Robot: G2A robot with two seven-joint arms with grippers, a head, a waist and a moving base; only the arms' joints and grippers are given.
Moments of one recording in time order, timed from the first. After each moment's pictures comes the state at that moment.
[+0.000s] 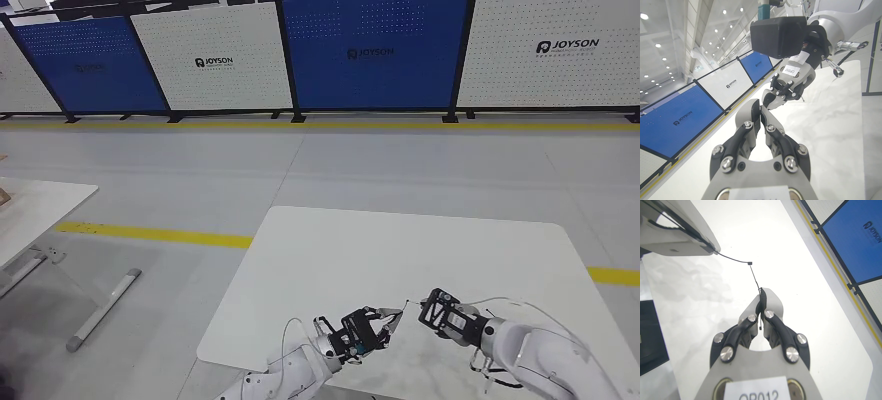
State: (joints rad) left arm 1.39 -1.11 -0.81 -1.58 1.57 -0.07 0.47; right arm -1.00 -0.73 0.65 -1.80 -1.06 -0.34 0.39
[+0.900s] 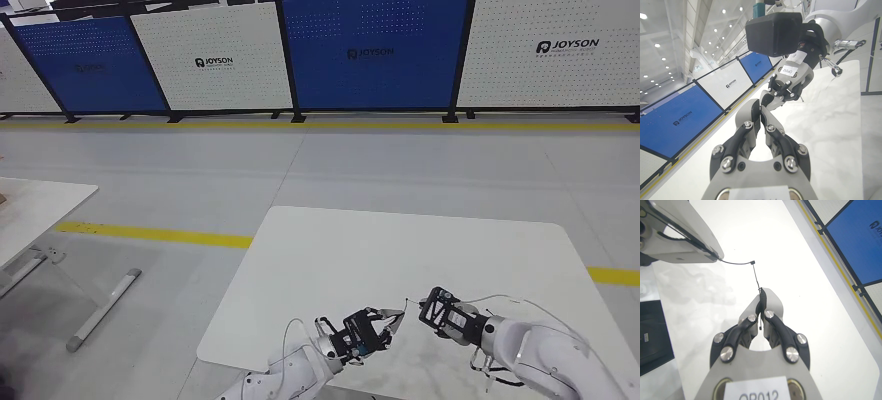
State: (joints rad) left arm 1.38 -1.11 -0.80 -1.59 1.57 -0.06 0.45; right arm -0.94 -0.71 0.59 -1.79 -1.00 -0.34 0.37
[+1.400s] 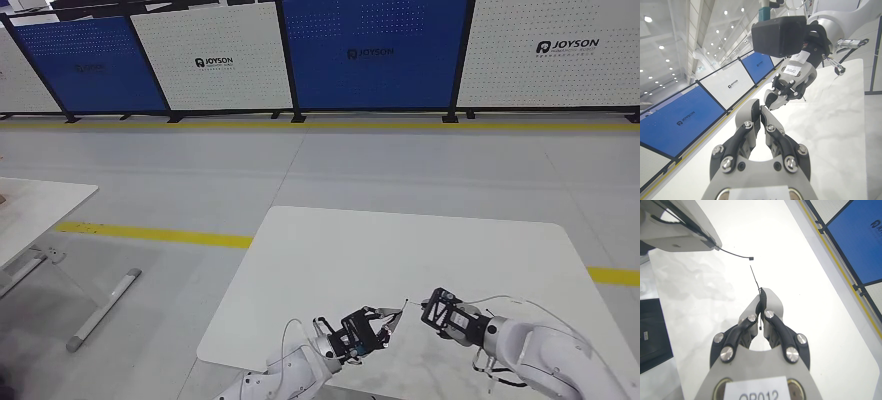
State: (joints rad) left arm 1.38 -1.10 -0.80 -1.60 1.57 -0.04 0.46; right arm -0.93 -0.69 0.57 -1.78 -1.00 -0.34 0.35
